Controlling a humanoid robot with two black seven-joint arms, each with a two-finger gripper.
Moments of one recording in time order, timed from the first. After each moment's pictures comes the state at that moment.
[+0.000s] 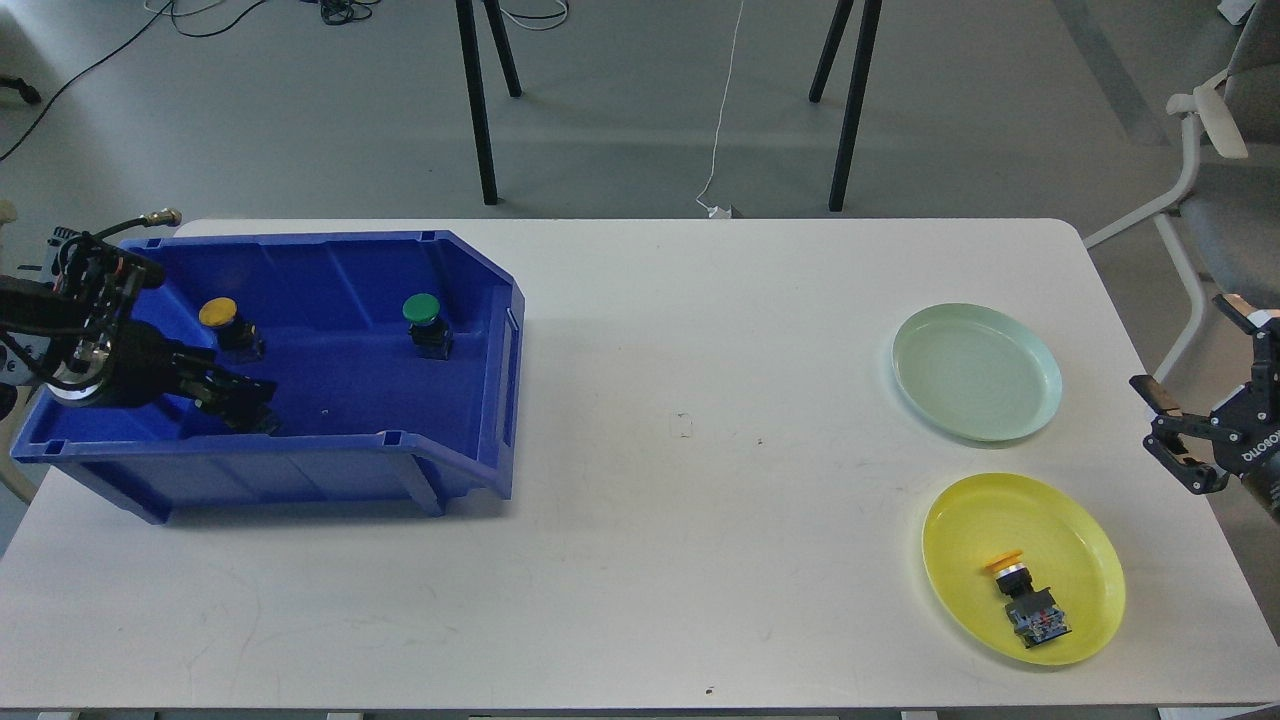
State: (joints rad) left arm -0.88 0.83 -0.32 -0.85 2.00 -0.49 -0.49; right arm -0.11 -0.92 1.10 1.34 -0.28 0.39 0.49
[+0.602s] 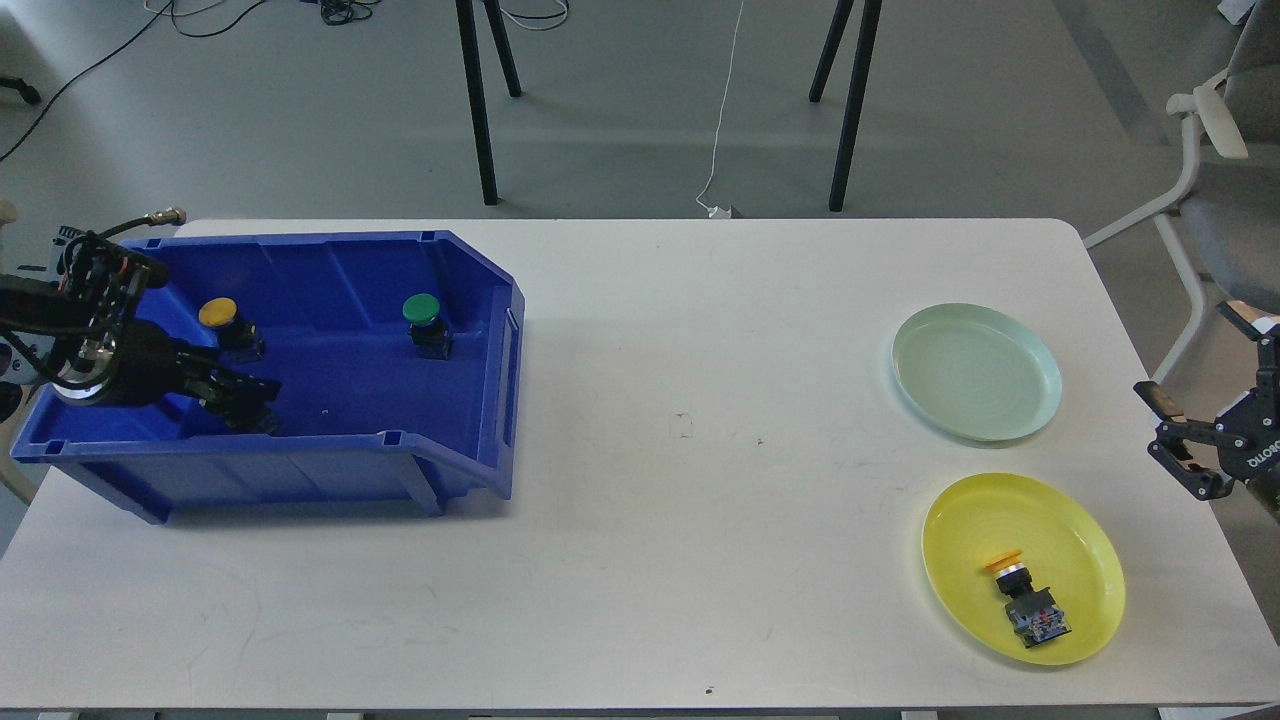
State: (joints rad) left arm -0.88 0.82 -0.32 -0.85 2.00 -0.49 -0.49; right arm -0.12 -0.92 1.10 1.33 -0.28 0.40 0.49
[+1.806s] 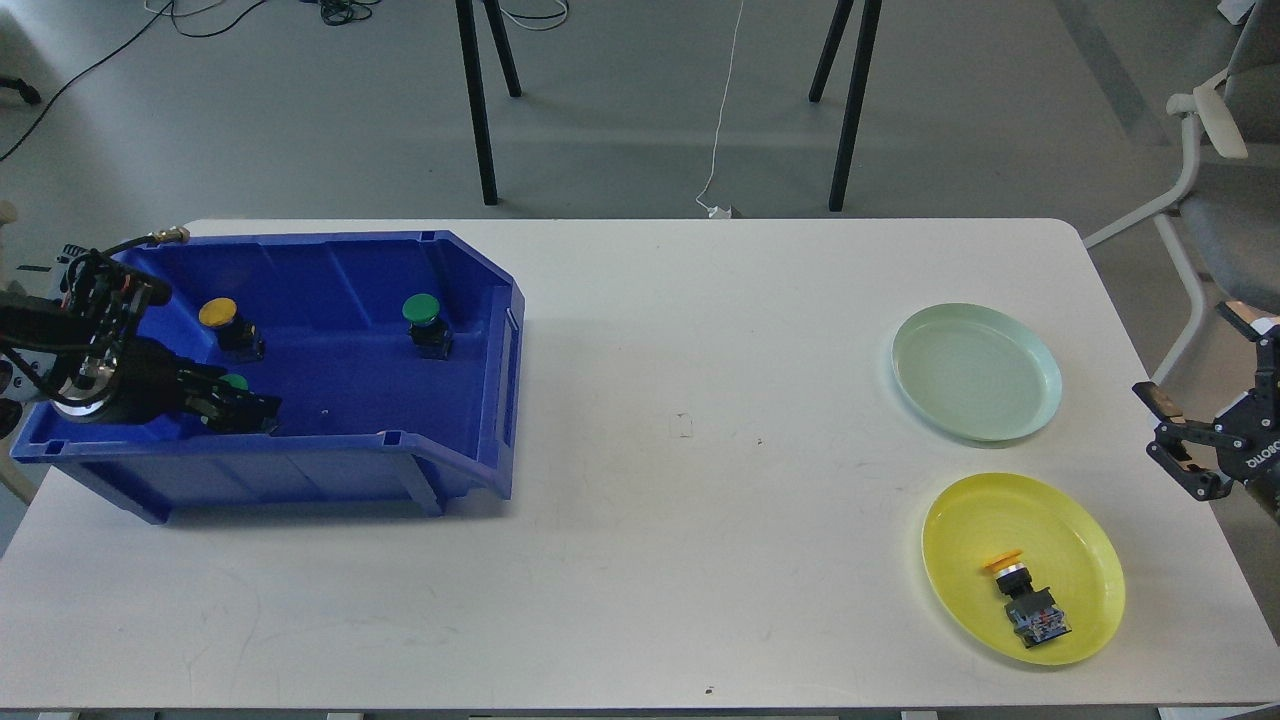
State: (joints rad) left arm -0.85 0.83 -0.33 -0.88 1.99 -0.49 -0.49; right arm -0.12 -0.92 1.10 1.33 -0.28 0.40 0.49
